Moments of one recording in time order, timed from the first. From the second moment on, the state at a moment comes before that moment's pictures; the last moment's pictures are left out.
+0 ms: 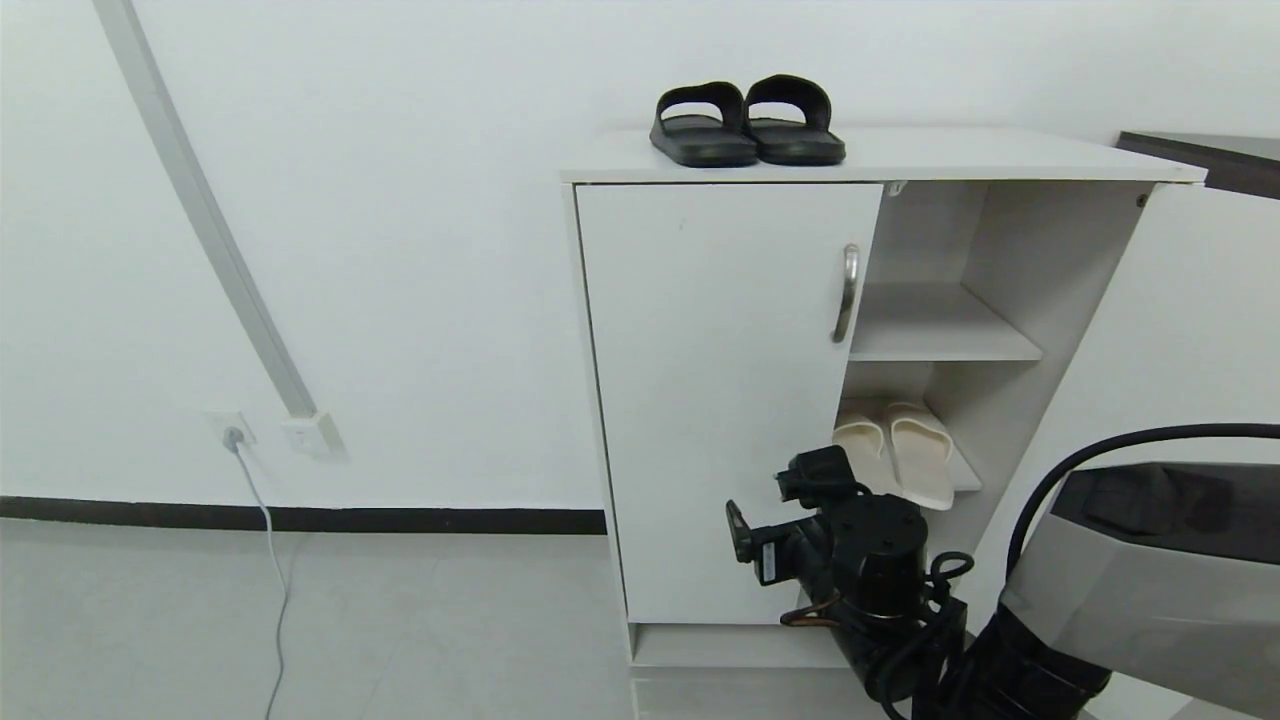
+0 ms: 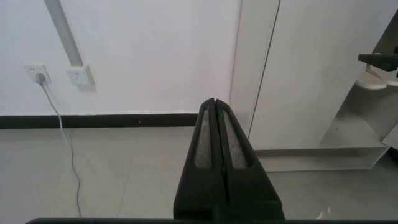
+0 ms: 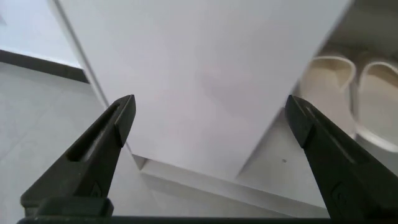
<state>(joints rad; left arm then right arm) 0.00 0.00 0.00 0.00 0.00 0.00 0.78 2.20 -0.70 -1.37 -0.53 0.05</state>
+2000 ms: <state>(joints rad) 0.00 0.00 0.00 0.00 0.00 0.00 0.79 2.20 -0.66 -1.38 -0.53 0.03</state>
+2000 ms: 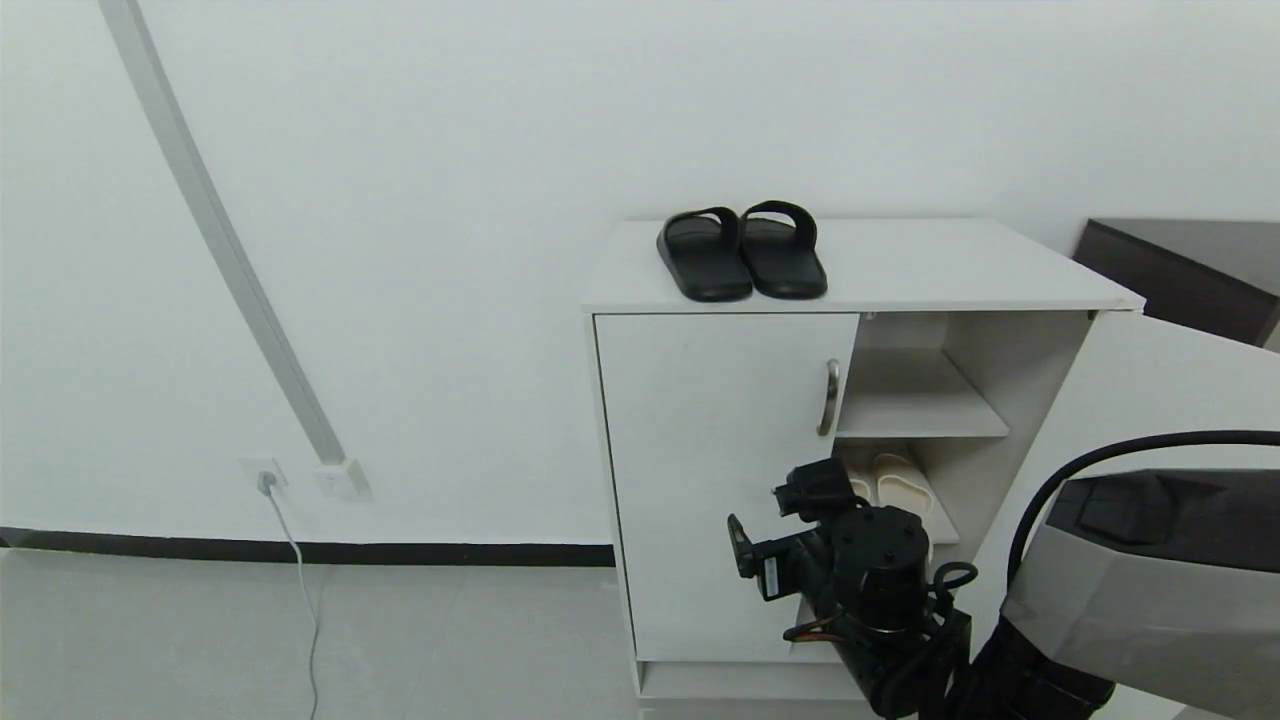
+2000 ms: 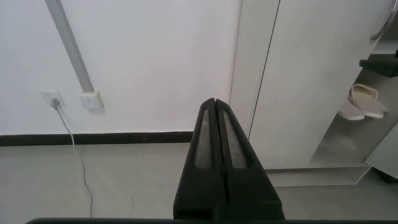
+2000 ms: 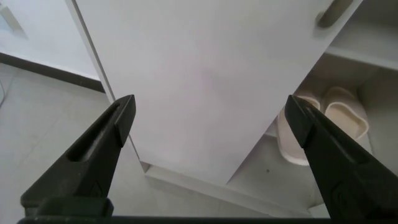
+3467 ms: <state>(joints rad) 0.00 0.00 0.00 0.00 0.00 0.00 0.79 2.21 -0.66 -1.38 -0.53 0.03</state>
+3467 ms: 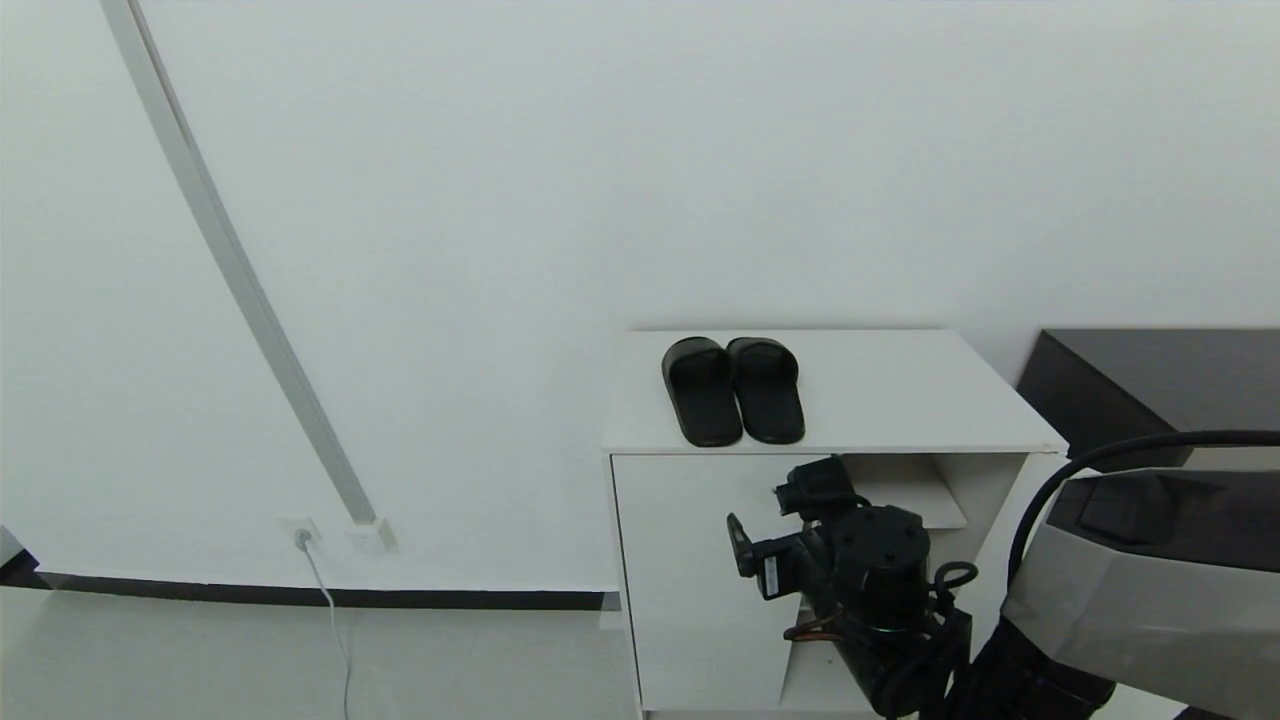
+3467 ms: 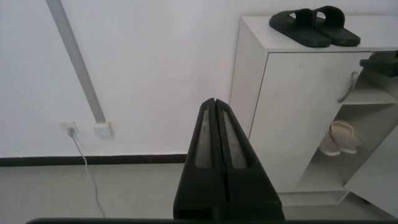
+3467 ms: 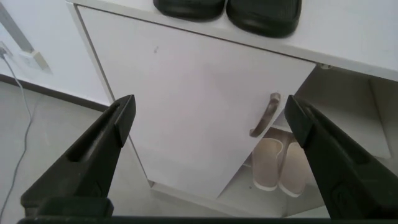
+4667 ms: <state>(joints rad) 0.00 0.00 0.00 0.00 0.01 0.00 0.81 2.04 -1.23 -0.49 -0.60 0.29</state>
